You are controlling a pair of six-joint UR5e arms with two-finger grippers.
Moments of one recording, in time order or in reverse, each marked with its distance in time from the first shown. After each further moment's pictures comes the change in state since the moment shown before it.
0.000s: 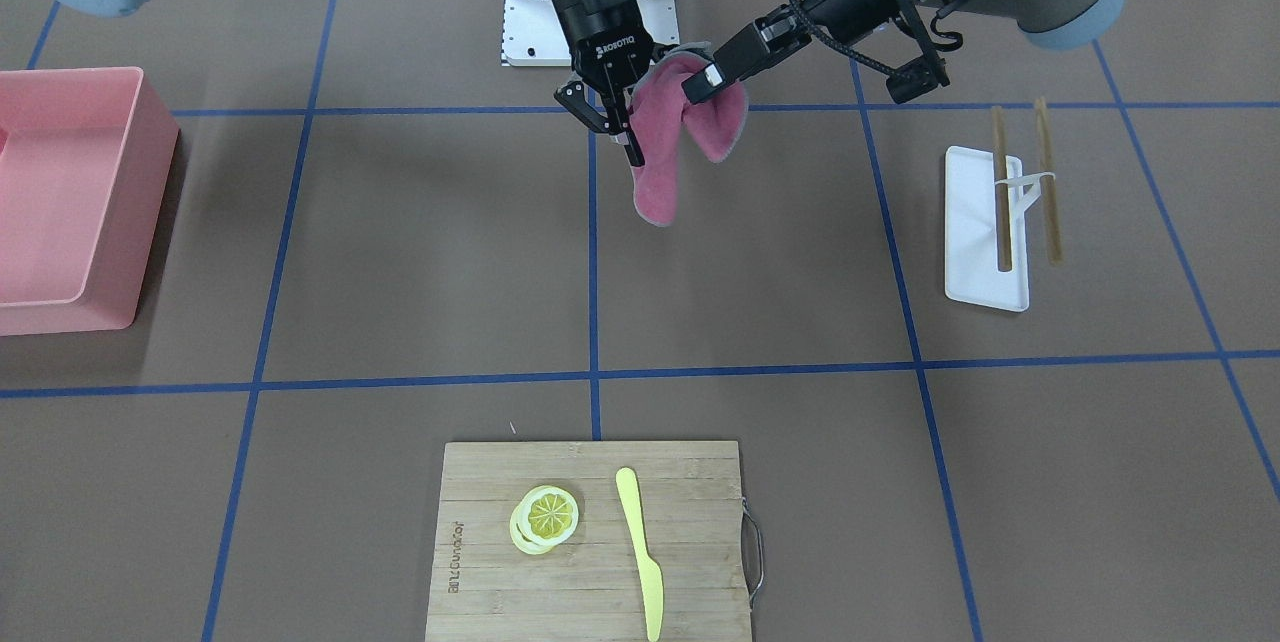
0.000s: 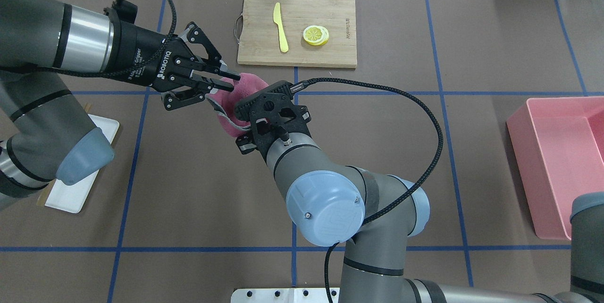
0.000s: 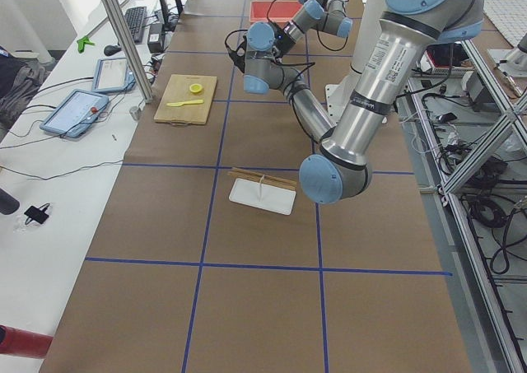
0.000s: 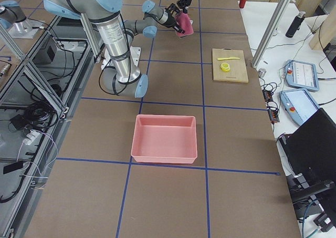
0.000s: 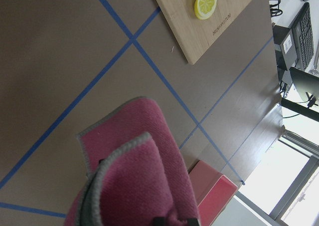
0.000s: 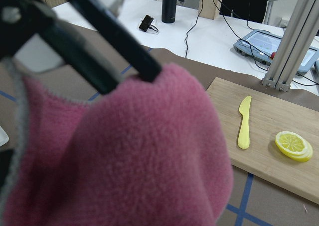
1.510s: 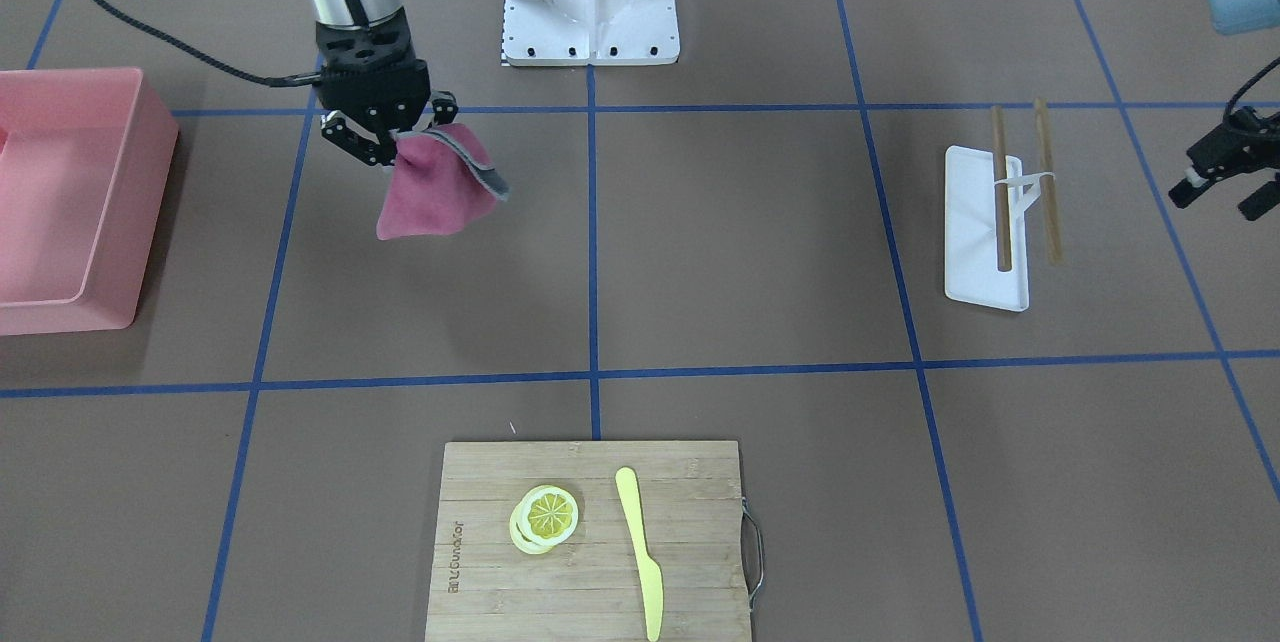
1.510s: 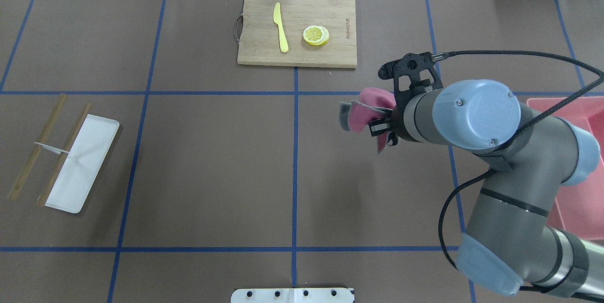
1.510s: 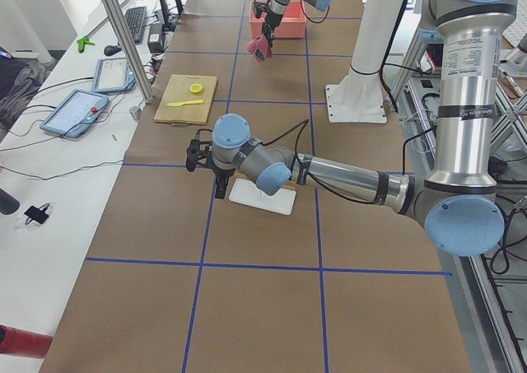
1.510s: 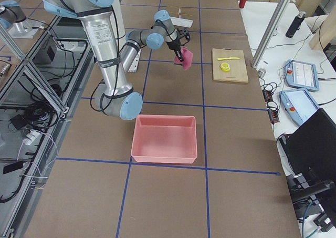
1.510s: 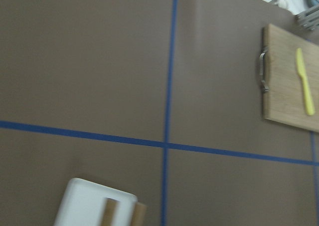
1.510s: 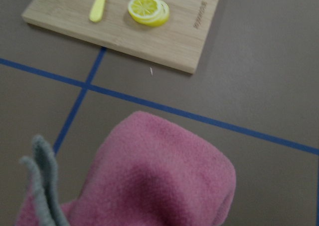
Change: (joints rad) left arm -0.573 0.497 0.131 0.474 -0.167 1.874; right arm 0.296 -0.348 0.264 -0.363 0.586 0.150
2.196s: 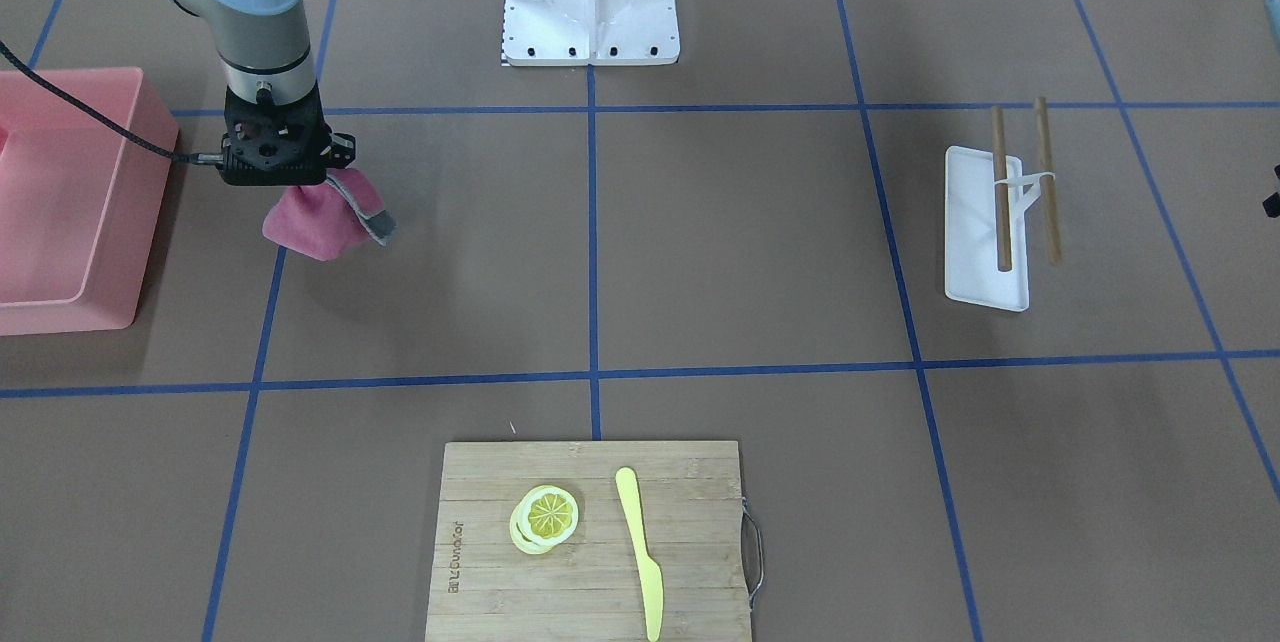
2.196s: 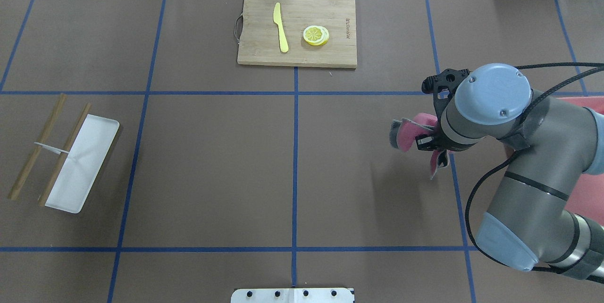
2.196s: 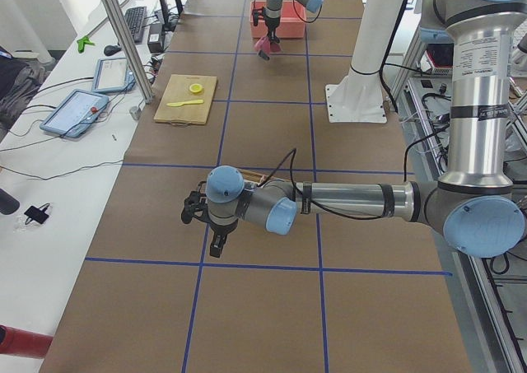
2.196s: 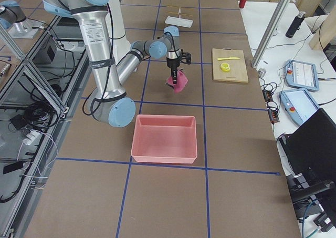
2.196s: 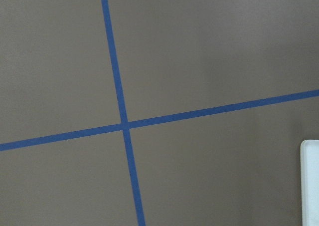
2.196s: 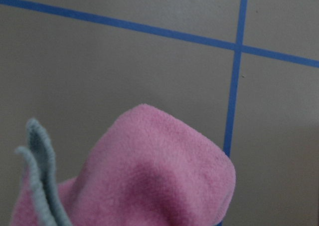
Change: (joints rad) left arm -0.079 0.024 0.161 0.068 0.064 0.359; right arm 0.059 -0.083 -0.073 -0.190 0.153 -0.042
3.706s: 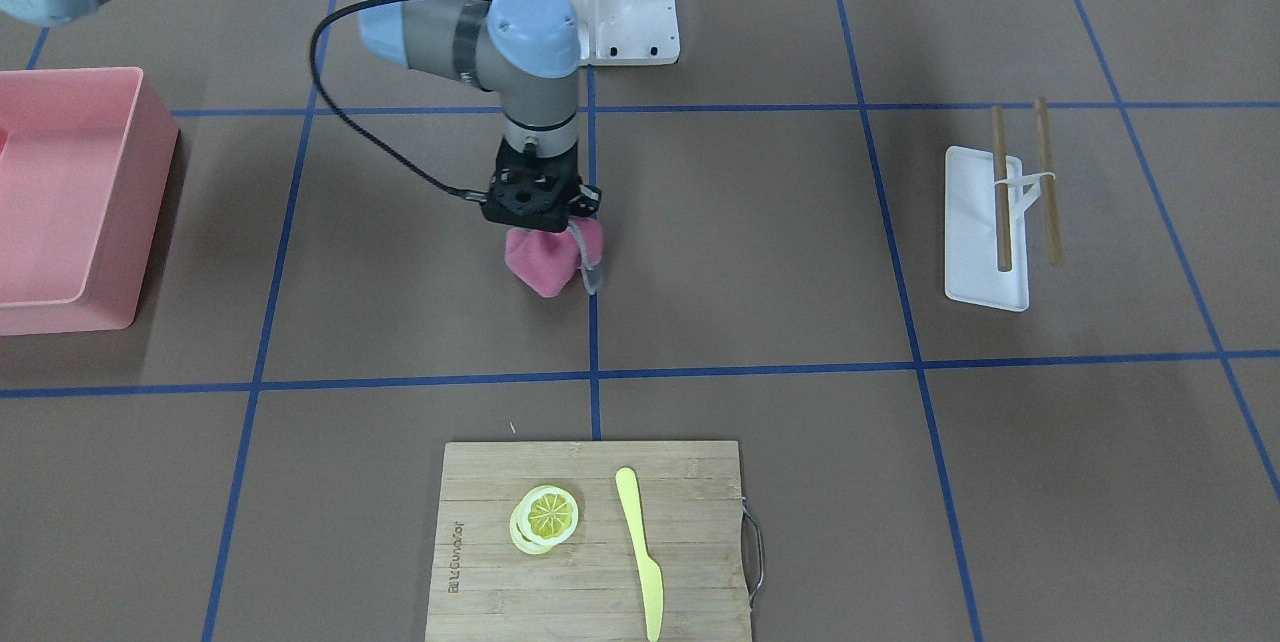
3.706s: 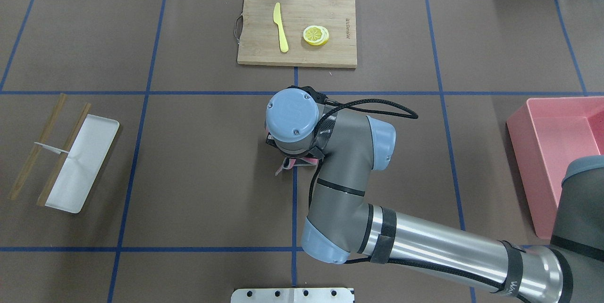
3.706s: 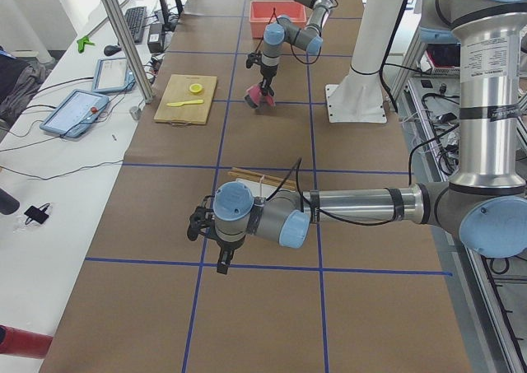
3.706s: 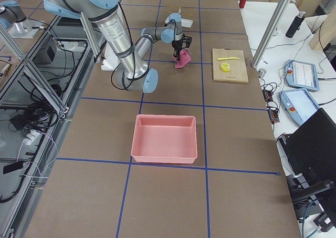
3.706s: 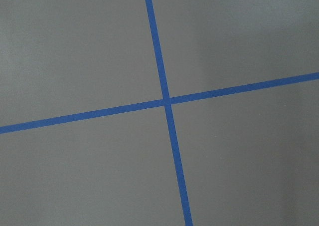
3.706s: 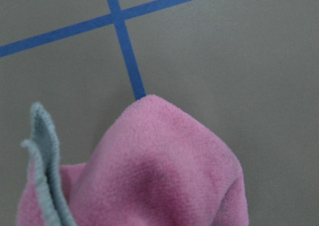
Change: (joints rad) left arm -0.041 0.040 0.007 -0.001 -0.002 0.024; right arm -0.205 0.545 -0.512 0.243 -0.092 0.677
